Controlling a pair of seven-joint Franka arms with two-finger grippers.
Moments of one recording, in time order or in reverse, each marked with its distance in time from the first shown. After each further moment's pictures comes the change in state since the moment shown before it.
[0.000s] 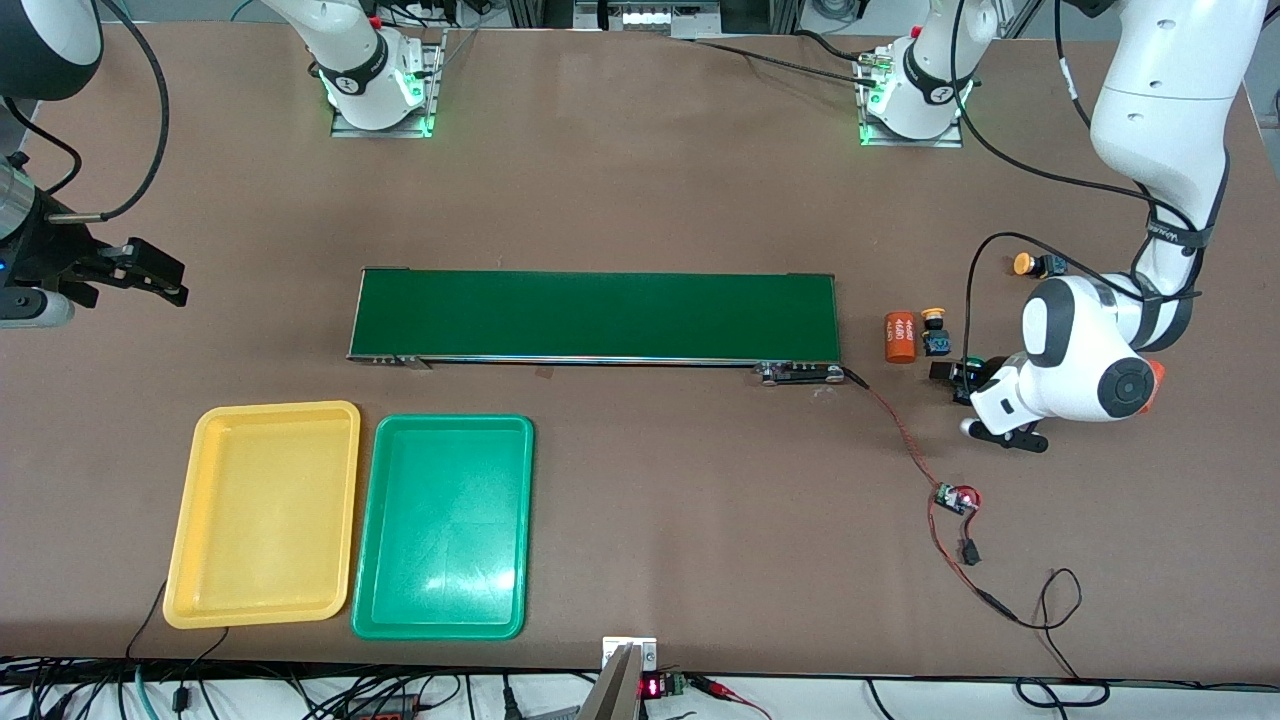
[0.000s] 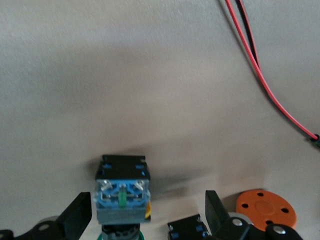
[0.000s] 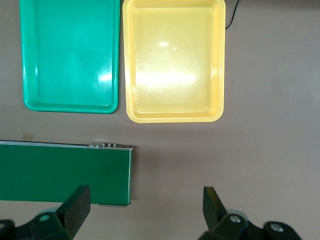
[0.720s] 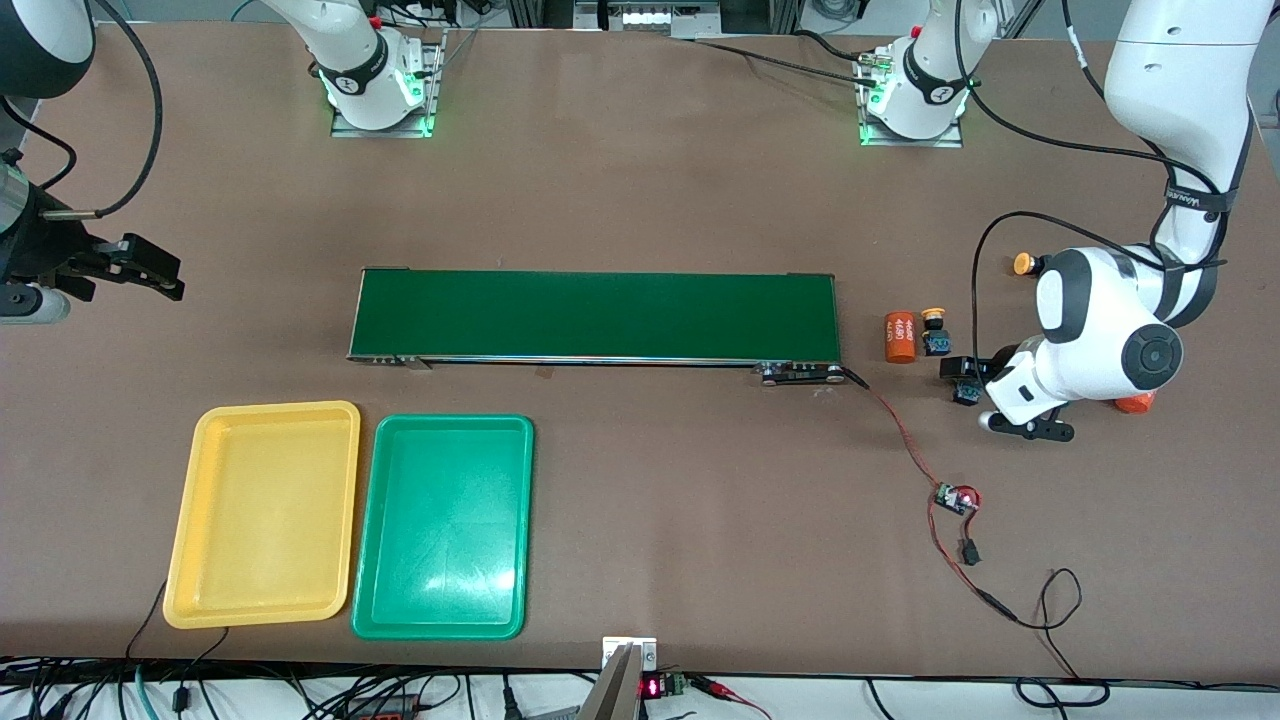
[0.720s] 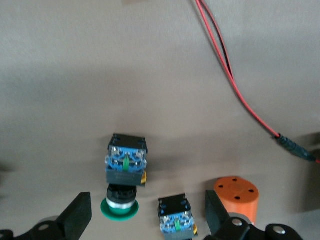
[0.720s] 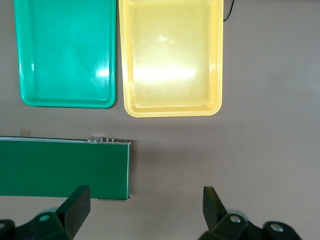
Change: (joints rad) left arm -0.007 -0.136 -0.001 -0.089 0.000 0.008 -0.093; right arm -0.006 -0.003 -0.003 0.000 0.000 -0.026 0.000
